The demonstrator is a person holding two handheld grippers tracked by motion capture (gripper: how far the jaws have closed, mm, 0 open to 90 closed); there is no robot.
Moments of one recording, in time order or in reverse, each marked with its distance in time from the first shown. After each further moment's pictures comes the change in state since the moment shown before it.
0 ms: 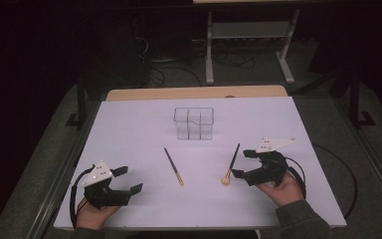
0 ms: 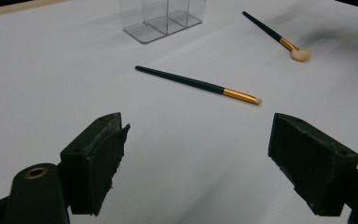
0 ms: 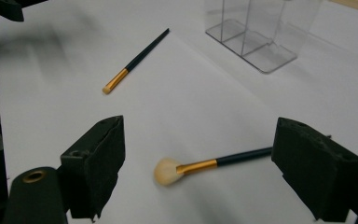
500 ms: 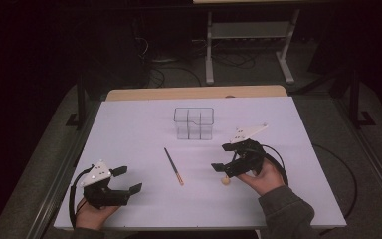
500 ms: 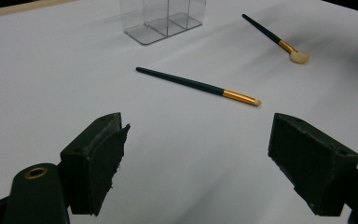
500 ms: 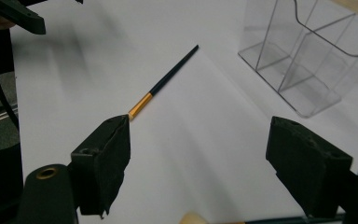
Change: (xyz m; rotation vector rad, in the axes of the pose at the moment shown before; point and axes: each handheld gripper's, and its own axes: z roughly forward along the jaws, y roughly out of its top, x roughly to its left) left arm 0.001 0.000 -0.002 -0.013 -0.001 -0.011; right arm 0.020 0.052 0.031 0.073 0.063 -0.072
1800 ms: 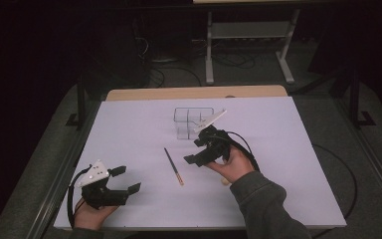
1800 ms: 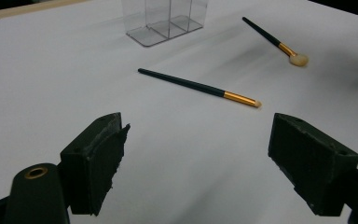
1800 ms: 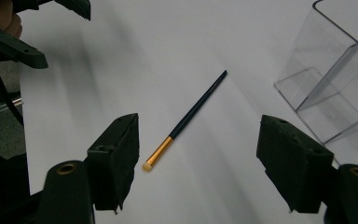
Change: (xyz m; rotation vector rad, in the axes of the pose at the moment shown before) left arm 0.002 0.000 -0.003 -0.010 -0.001 0.000; right arm 0.017 0.064 0.053 0.124 0.048 0.003
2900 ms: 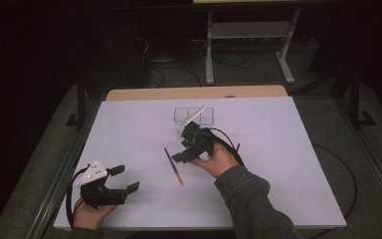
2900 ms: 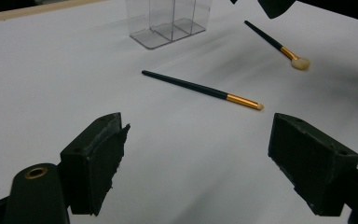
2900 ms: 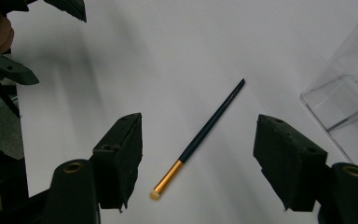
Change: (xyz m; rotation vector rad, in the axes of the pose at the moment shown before) left arm 0.003 0.001 -0.002 -0.002 0.002 -0.006; right arm 0.001 0.026 0.036 0.073 0.031 -0.008
